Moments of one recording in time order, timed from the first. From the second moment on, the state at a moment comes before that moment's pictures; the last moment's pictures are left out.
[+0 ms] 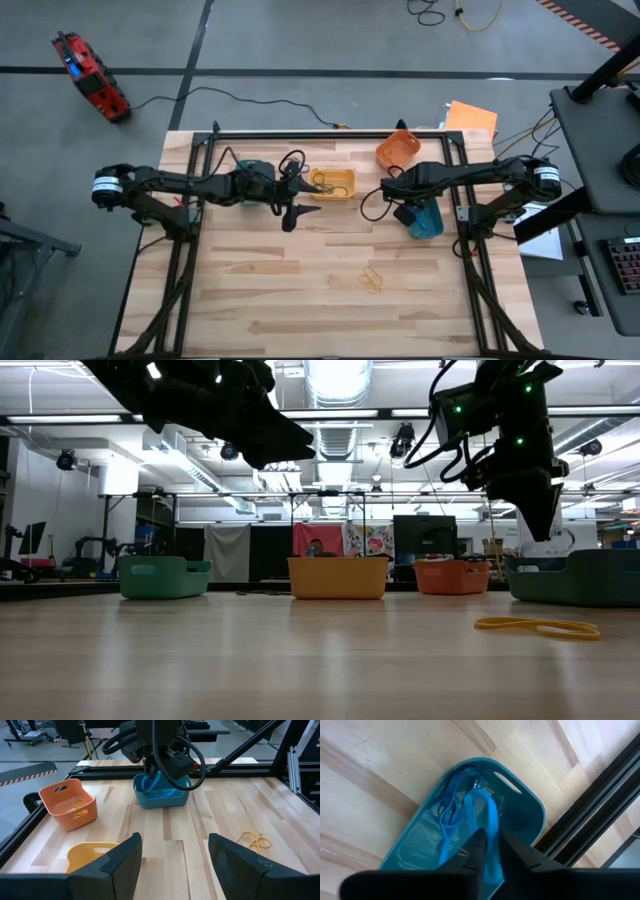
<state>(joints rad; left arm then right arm) 0.15 1.37 0.74 0.32 0.14 0.07 -0.18 1.45 0.98 -1.27 0.23 0.64</state>
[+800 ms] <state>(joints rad) 0.16 1.31 0.74 0.02 0.06 0.07 -0.13 1.38 0.97 -0.46 0.22 0.05</state>
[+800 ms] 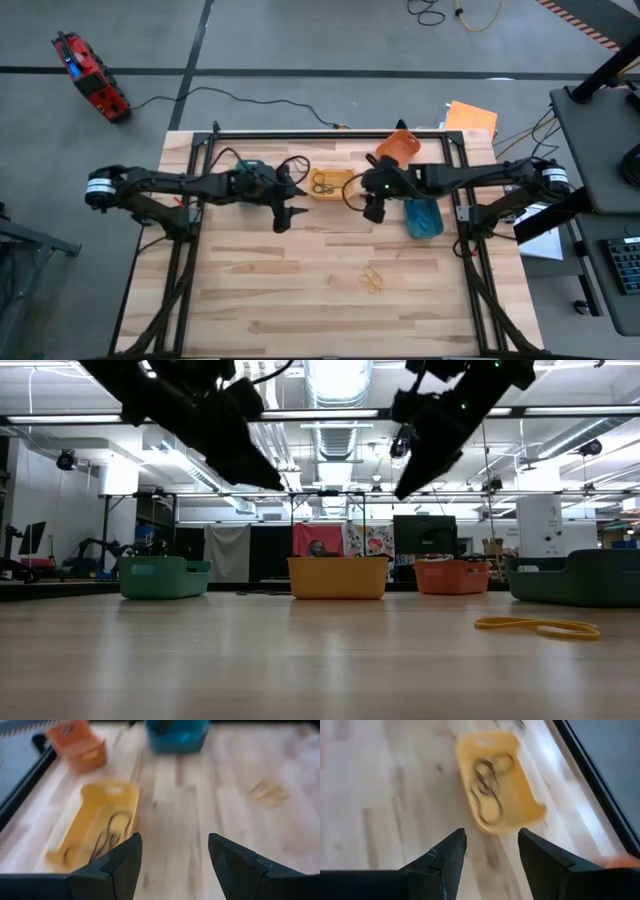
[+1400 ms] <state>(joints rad) 0.29 1.29 0.74 -0.19 -0.11 0.08 -0.13 1.38 0.94 -0.37 0.15 -0.13</state>
